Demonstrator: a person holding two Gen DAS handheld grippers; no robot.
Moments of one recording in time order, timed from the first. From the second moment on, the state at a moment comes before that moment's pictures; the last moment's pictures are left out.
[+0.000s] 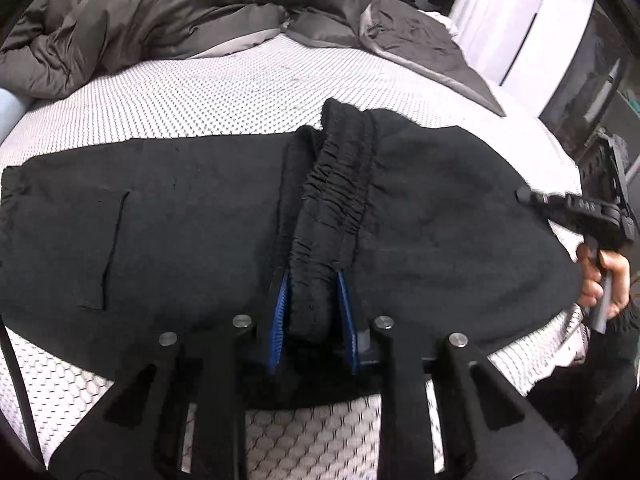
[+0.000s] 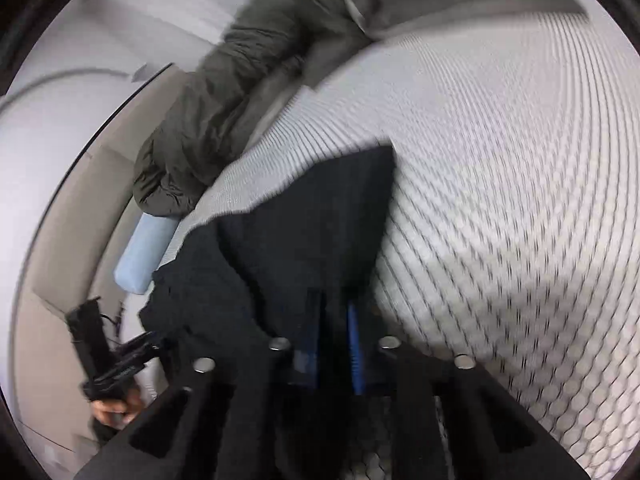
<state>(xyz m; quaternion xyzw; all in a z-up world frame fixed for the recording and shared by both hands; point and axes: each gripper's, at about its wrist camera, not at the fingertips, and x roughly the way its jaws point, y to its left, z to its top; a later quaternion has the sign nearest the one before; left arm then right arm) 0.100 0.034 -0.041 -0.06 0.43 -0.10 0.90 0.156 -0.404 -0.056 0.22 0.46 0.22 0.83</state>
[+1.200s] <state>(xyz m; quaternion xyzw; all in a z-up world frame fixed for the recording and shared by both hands) 0.078 -0.065 -0.035 0.02 0.43 -0.15 0.89 -0.016 -0.358 -0.043 -0.03 0.42 0.28 0.86</state>
